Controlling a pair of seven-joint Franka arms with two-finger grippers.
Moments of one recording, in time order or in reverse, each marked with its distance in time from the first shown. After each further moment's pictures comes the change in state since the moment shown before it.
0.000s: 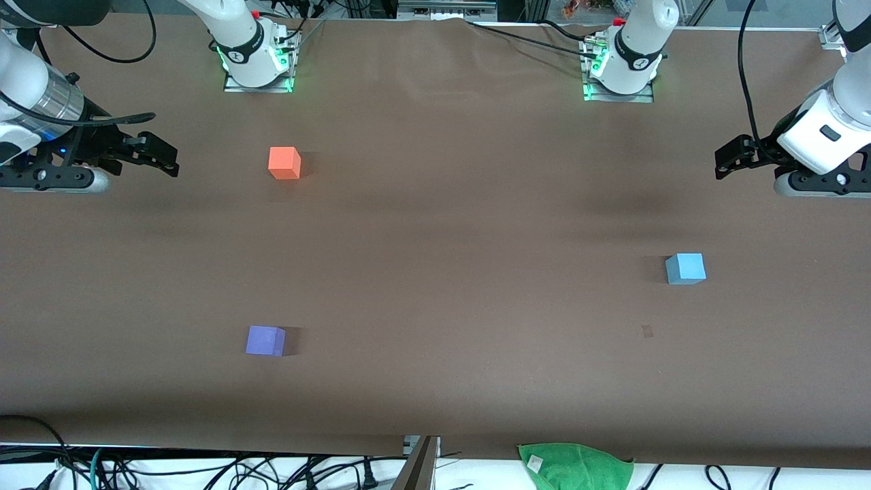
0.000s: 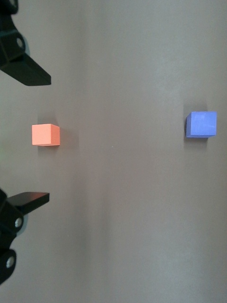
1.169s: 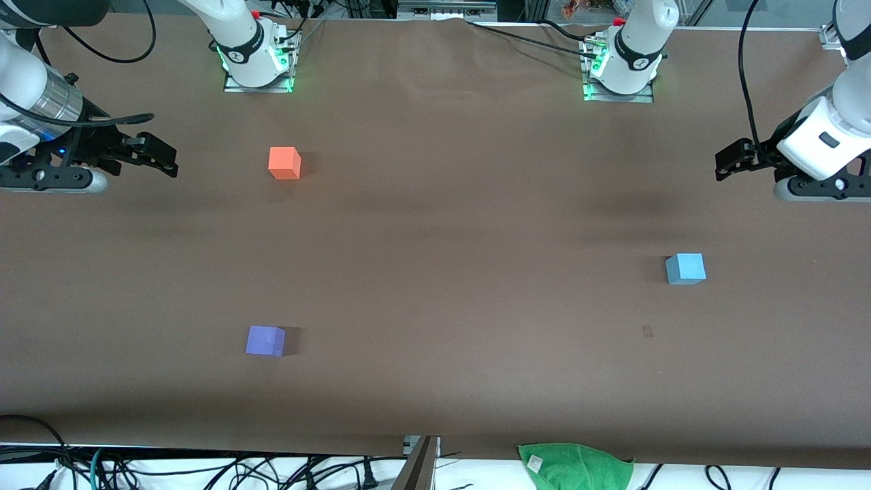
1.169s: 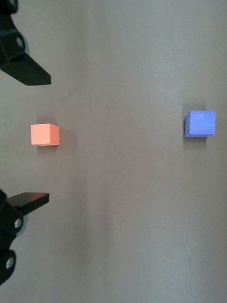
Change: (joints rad) left arm 0.007 0.033 0.008 0.000 0.000 -0.012 0.000; right arm -0.002 0.001 -0.001 0.000 0.000 0.006 0.000
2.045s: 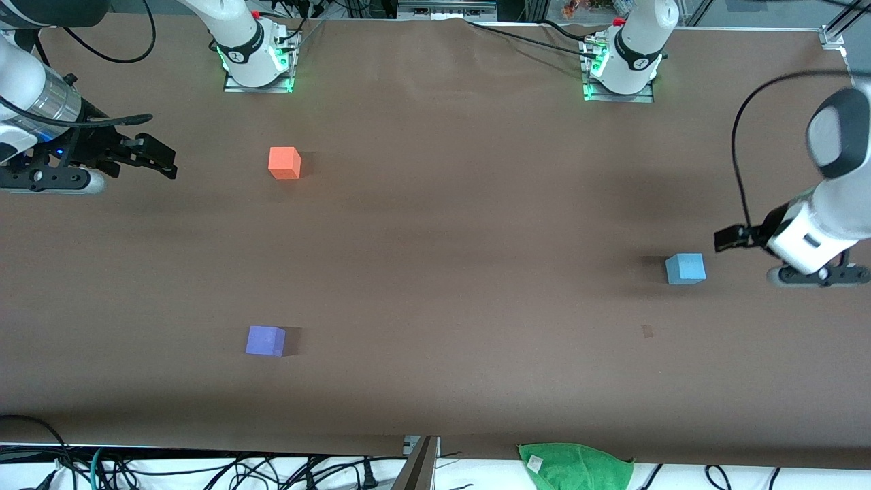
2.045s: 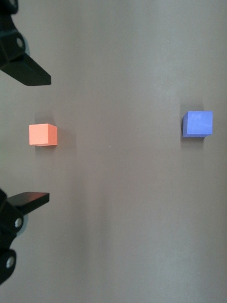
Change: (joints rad) left arm 0.079 0.294 0.010 0.035 0.000 0.324 0.048; right arm -0.001 0.000 0.000 0.000 0.000 0.006 0.000
